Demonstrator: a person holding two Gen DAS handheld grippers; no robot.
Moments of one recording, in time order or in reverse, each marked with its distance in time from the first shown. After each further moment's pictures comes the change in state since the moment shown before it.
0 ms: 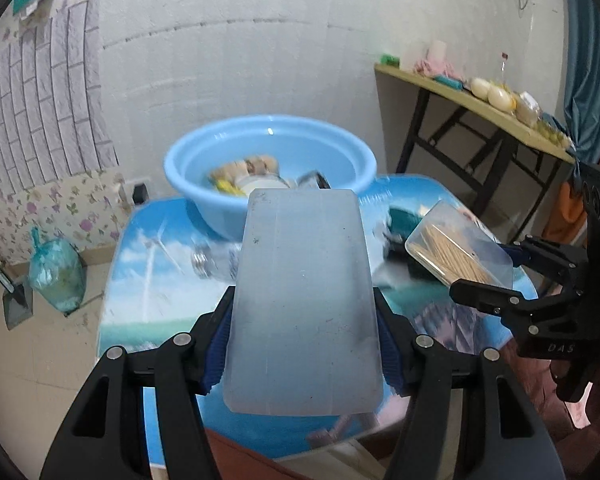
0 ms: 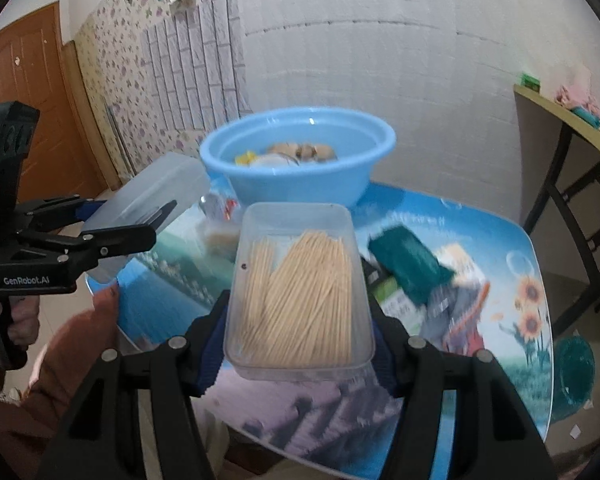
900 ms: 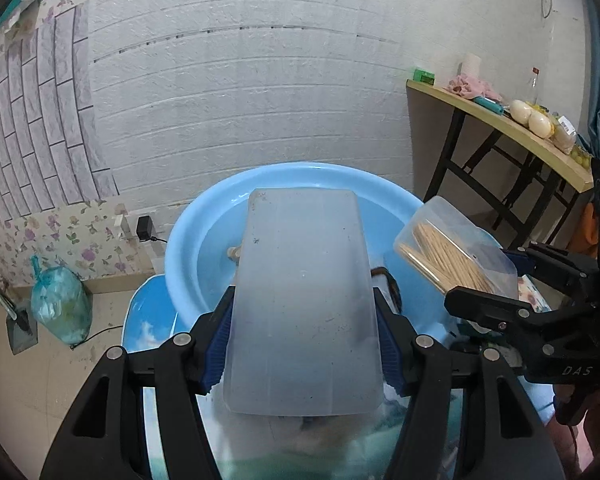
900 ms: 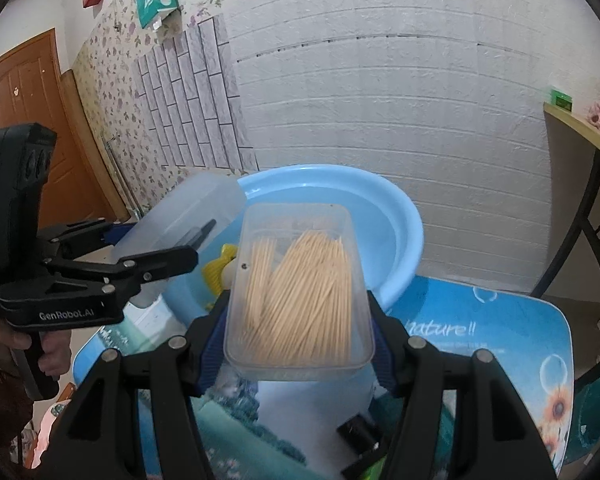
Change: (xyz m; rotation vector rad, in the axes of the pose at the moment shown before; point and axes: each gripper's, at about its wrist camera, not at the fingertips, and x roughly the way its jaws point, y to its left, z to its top) left arm 0.088 0.036 0.094 -0.001 -0.010 0.035; right arm 0.082 -0.029 0.099 0.034 -0.057 0.062
